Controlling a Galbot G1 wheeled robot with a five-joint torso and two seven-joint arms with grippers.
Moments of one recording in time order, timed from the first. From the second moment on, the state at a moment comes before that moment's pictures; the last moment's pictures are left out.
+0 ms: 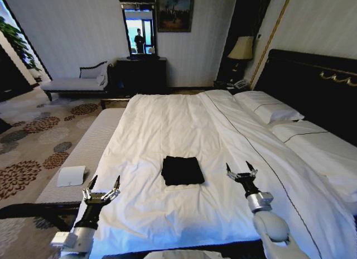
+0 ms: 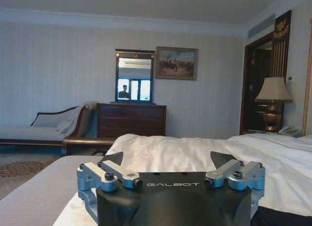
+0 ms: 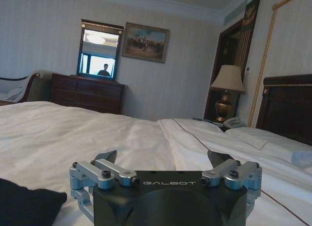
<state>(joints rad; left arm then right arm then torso) 2.01 -1.14 -0.71 -2.30 -0.44 -0.28 -0.11 -1.60 1.20 0.76 1.97 0.28 0.08 -0.03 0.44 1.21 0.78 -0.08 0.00</state>
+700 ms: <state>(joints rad) 2.01 -1.14 -0.71 -2.30 -0.44 -0.28 -0.11 -1.69 1.21 0.79 1.97 0.29 0.13 -0.07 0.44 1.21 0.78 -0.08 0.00</state>
